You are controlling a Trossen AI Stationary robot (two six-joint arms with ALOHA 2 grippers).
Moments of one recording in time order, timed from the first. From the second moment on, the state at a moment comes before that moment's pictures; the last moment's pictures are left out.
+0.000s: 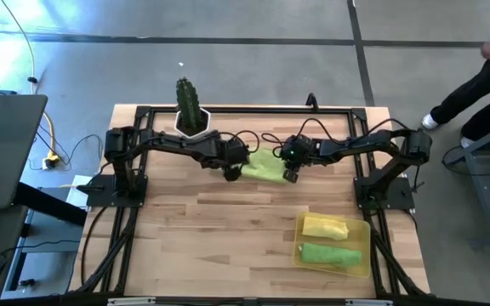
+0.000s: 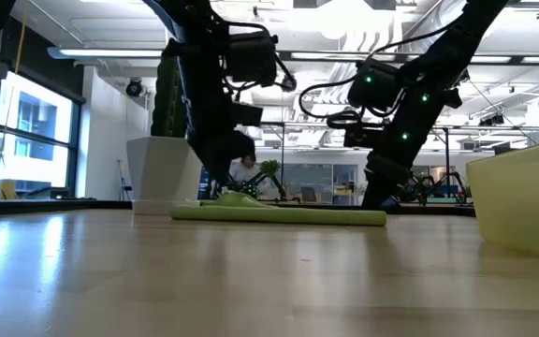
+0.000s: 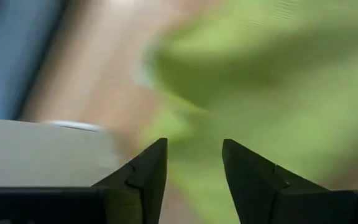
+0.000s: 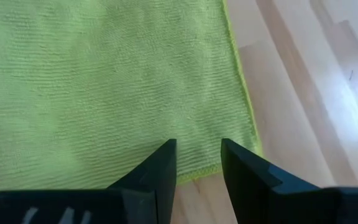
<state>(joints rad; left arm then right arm) 0.26 1.87 1.25 -0.74 -0.54 -0.31 -0.31 1.59 0.70 -0.14 0.16 -0.03</state>
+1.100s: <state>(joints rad) 0.16 1.90 1.22 -0.84 0.06 -0.24 -0.36 1.69 0.71 -0.08 0.15 -0.05</state>
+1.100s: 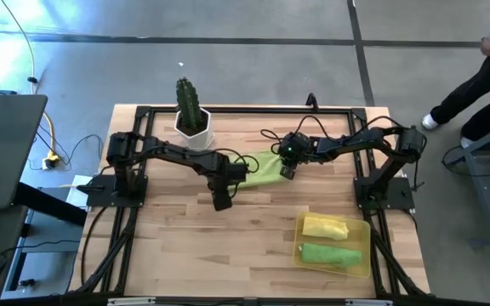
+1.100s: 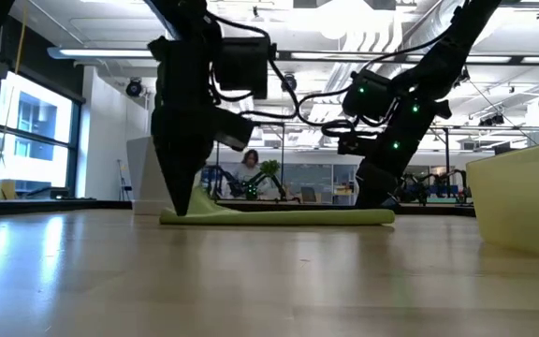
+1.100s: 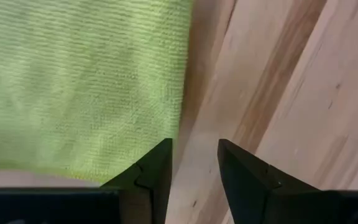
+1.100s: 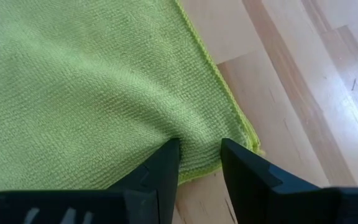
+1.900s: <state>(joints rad) 0.19 1.88 1.12 -0.73 -0.24 -0.37 -0.36 1.69 0.71 -0.08 0.14 -0.04</state>
